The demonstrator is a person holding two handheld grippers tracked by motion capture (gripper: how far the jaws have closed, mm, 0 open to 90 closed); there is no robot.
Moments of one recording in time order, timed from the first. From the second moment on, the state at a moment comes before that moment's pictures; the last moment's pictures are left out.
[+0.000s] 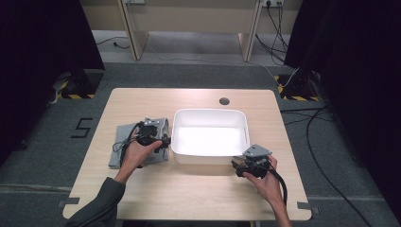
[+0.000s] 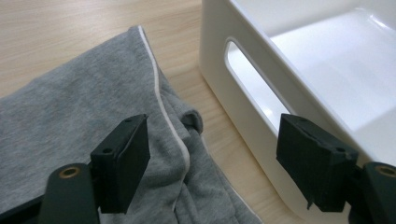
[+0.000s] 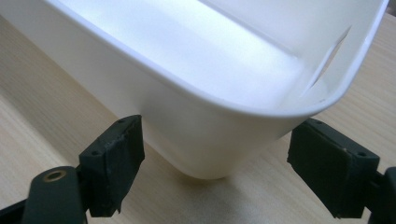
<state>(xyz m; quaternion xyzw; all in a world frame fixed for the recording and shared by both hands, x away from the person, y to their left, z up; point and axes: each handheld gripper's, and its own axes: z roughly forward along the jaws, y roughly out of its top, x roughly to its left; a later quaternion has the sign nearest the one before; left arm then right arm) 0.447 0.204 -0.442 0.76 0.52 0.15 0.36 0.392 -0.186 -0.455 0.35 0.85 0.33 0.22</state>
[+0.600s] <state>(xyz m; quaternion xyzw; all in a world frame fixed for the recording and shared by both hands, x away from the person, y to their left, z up) 0.453 0.203 -0.442 0.76 0.52 0.15 0.35 0.408 -0.187 -0.455 0.36 0.84 0.33 0.22</state>
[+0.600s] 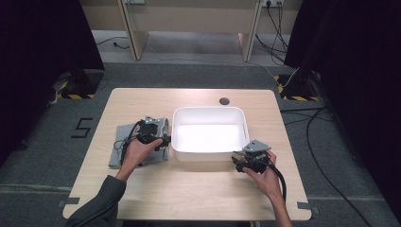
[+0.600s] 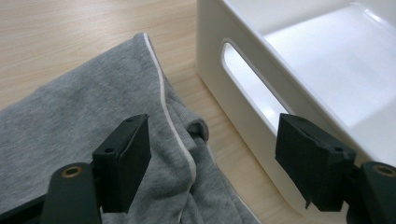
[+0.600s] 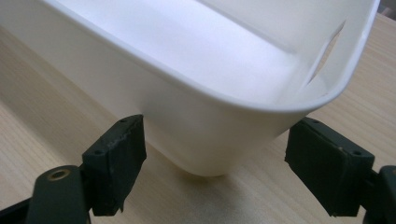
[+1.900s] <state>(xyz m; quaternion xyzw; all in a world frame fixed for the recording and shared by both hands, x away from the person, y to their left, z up) 0.382 0.242 -0.482 0.82 0.45 0.22 0.28 0.347 -0.166 -0.457 0.34 0.86 0.35 0.16</state>
